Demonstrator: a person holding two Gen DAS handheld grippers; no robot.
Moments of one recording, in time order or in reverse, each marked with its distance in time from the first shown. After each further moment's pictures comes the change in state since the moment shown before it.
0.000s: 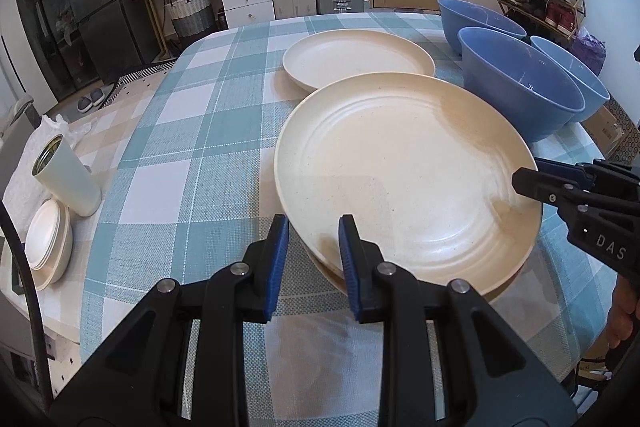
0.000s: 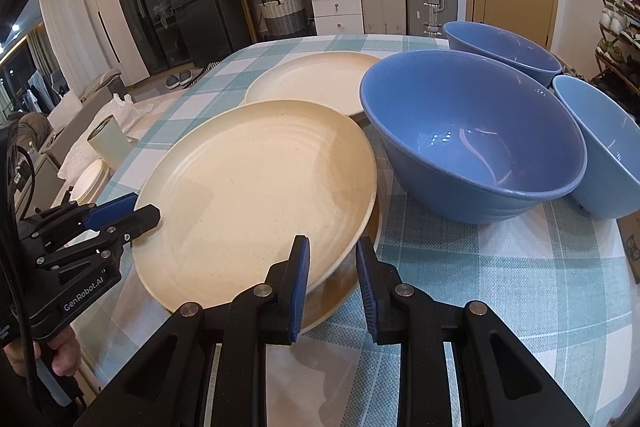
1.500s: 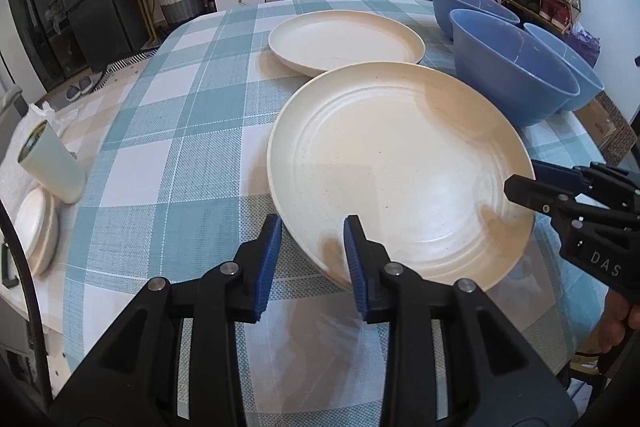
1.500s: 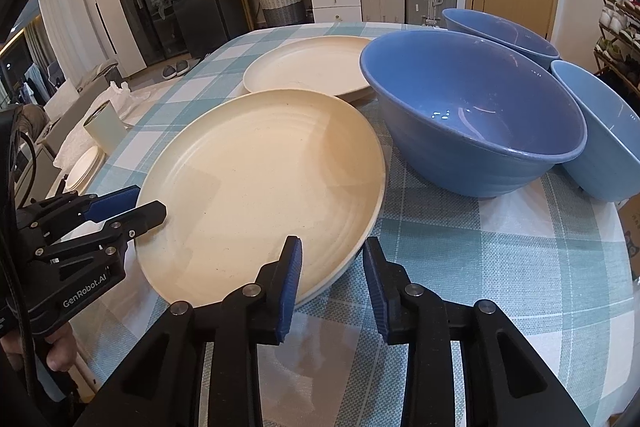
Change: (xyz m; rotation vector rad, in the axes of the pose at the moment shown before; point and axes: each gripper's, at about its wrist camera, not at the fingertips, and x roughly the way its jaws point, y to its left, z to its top) left arm 0.011 0.002 -0.010 -0.022 0.052 -0.071; right arm 0.005 0.001 -0.014 -0.009 0.030 -0.006
